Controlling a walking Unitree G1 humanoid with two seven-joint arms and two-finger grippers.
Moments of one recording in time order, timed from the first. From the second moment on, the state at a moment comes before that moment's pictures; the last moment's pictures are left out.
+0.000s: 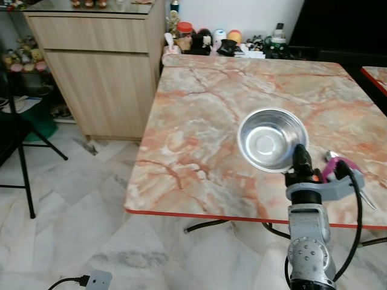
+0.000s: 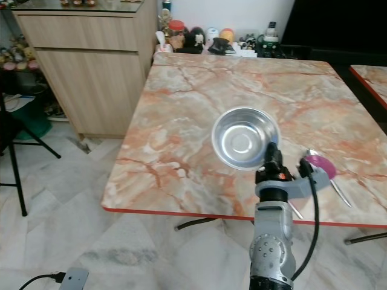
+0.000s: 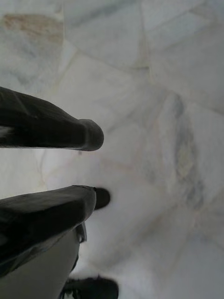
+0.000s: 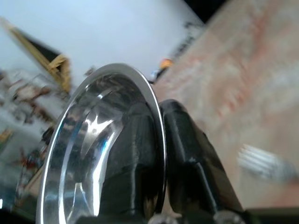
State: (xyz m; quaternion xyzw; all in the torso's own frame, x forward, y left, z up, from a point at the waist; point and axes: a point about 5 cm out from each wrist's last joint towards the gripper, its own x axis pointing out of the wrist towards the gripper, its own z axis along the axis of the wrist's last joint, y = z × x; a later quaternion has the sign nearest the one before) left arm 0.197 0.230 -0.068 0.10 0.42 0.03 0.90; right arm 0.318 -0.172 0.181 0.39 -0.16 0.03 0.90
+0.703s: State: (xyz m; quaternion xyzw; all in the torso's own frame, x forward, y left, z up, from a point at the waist) left arm 0.192 0.227 -0.071 0.10 0.43 0.03 0.90; right arm 0.314 -0.166 0.214 0.31 -0.21 0.07 0.92
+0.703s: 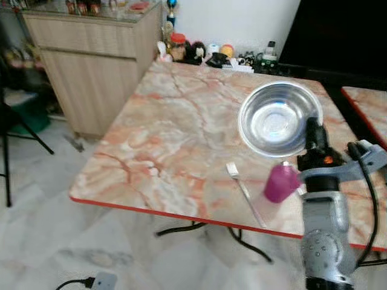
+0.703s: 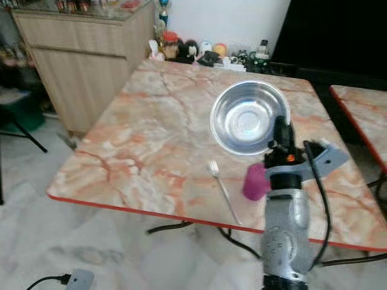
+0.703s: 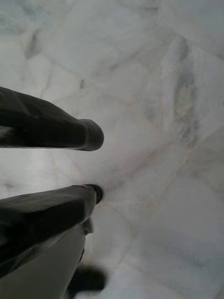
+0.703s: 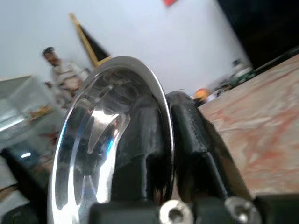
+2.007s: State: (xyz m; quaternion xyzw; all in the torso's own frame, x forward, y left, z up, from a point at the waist) left arm 0.197 0.218 -0.070 0.09 0.43 0.02 0.90; right arm 0.312 -0.177 0.203 0.30 -0.19 0.02 0.93
